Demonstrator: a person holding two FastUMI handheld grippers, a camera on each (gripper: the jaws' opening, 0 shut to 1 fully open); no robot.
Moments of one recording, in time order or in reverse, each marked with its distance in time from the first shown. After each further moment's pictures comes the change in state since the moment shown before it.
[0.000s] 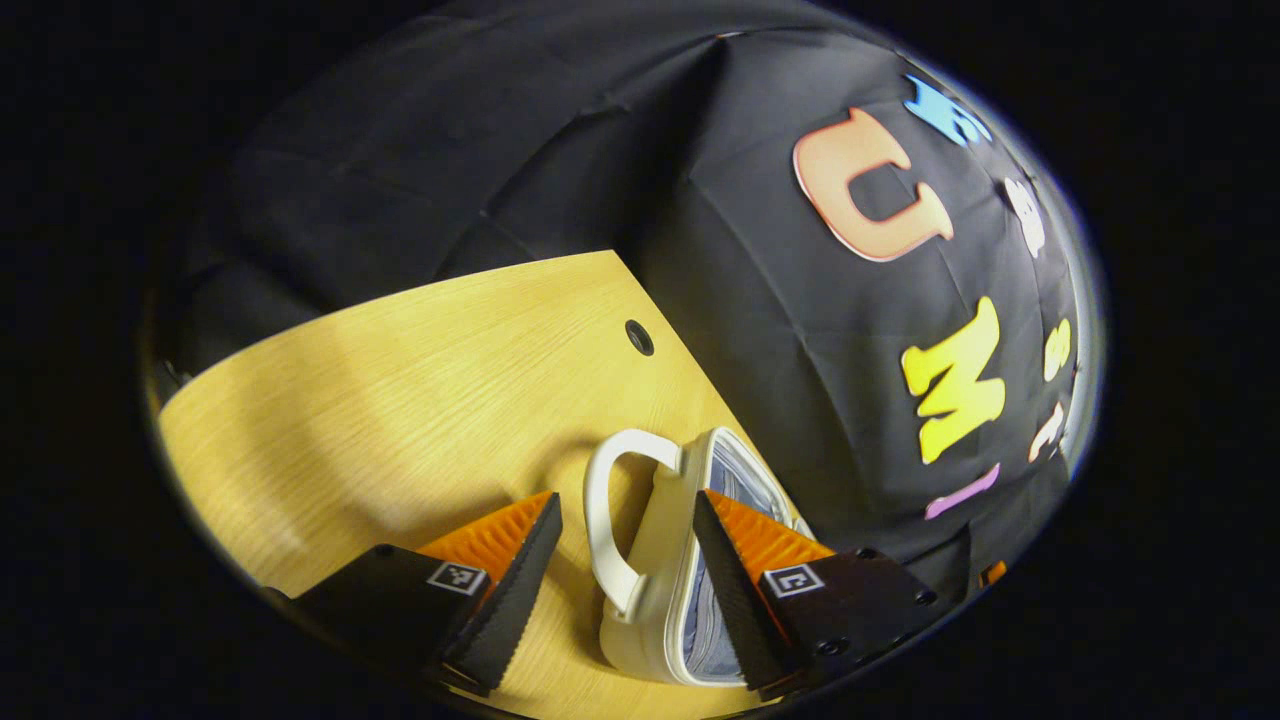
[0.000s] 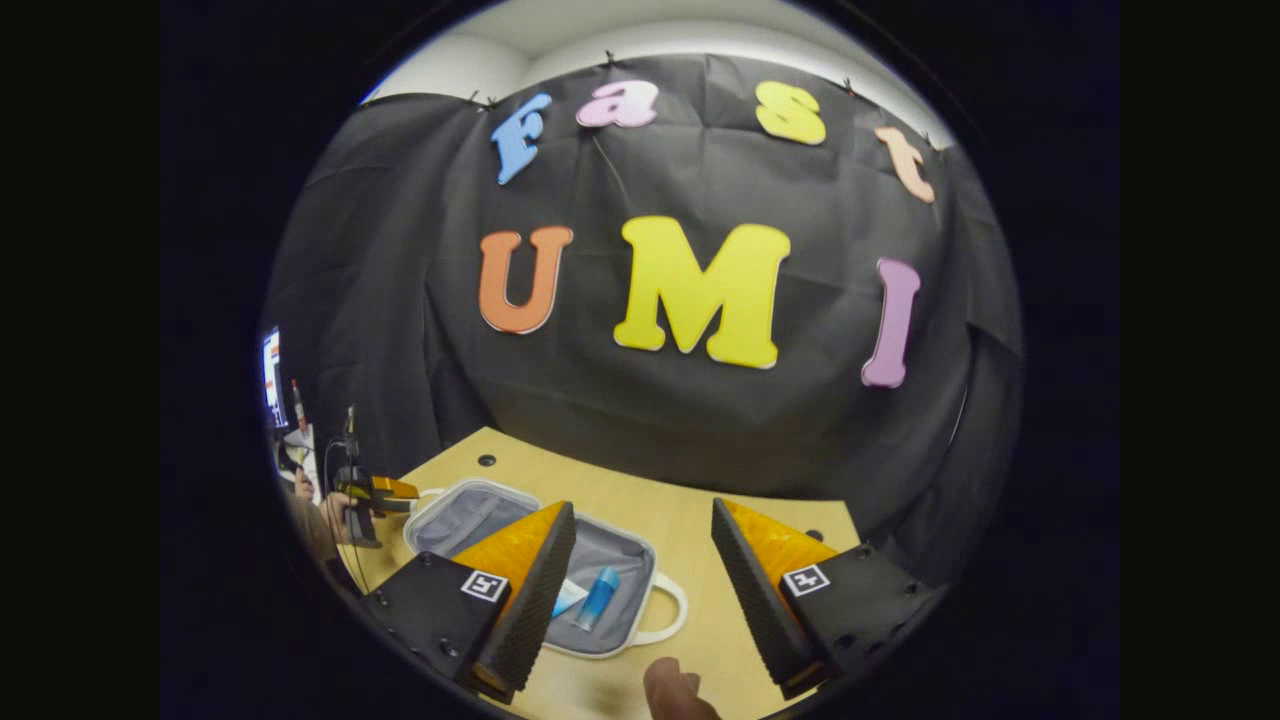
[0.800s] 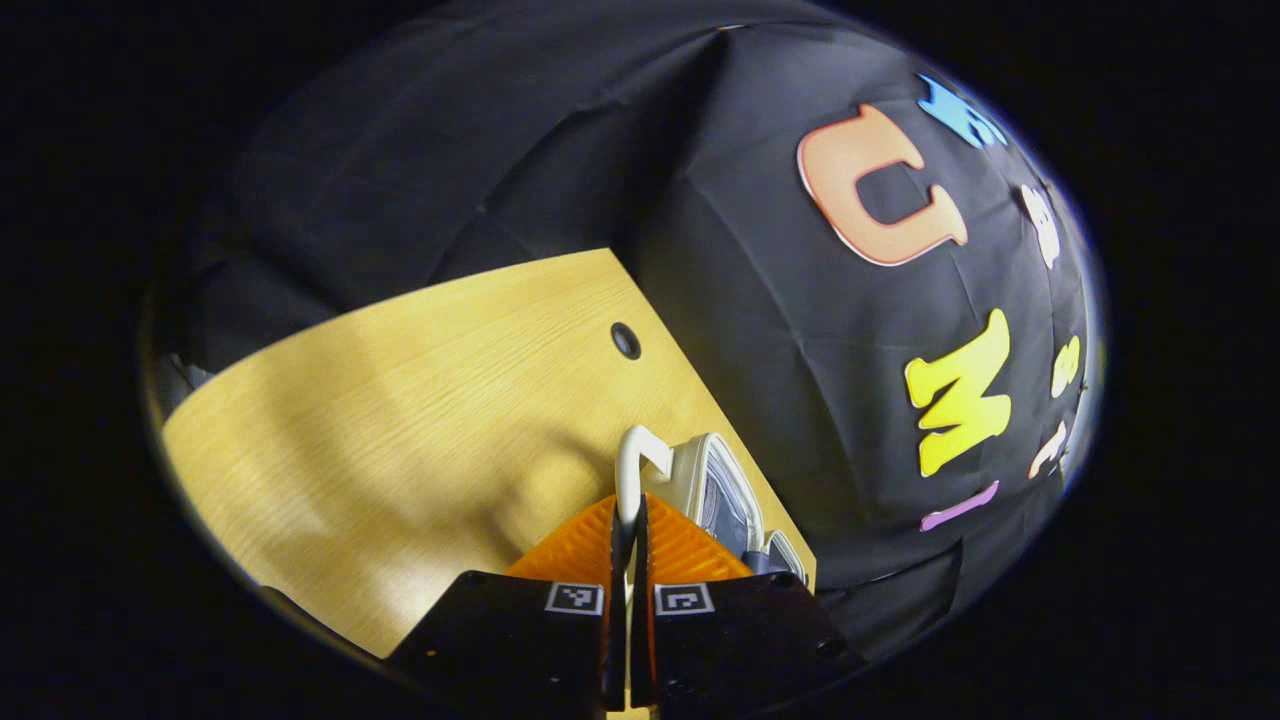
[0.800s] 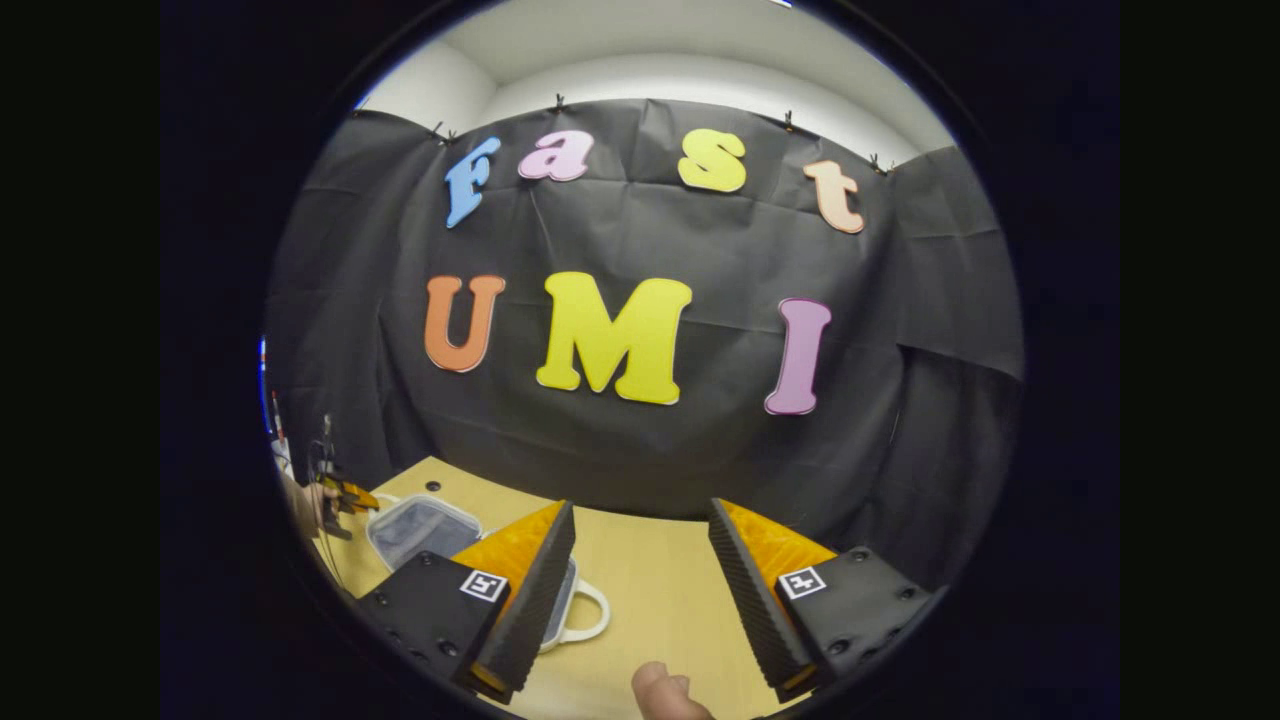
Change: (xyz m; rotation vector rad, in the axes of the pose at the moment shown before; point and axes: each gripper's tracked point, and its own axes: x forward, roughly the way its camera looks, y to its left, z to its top) left arm -0.008 -0.055 0.017 0.073 0.018 0.063; right arm -0.063 -0.095 0.005 0.086 -0.072 -0.200
